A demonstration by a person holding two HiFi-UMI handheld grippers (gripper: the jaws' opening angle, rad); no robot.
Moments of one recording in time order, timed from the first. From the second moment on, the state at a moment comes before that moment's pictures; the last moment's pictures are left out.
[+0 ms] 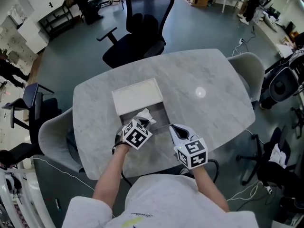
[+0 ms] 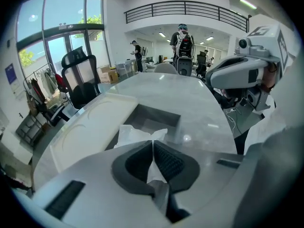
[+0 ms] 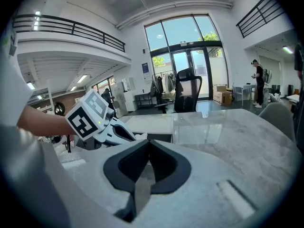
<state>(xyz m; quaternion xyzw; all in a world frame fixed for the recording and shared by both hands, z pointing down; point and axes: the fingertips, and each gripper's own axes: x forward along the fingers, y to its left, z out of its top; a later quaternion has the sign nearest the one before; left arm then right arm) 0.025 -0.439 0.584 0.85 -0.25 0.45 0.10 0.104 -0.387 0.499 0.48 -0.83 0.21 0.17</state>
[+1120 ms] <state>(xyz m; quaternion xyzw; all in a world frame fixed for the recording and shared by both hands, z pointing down) 0.035 -0.352 0.470 0.79 -0.55 0.23 0.15 0.138 -0.340 0.456 0.34 -0.92 0.13 0.14</state>
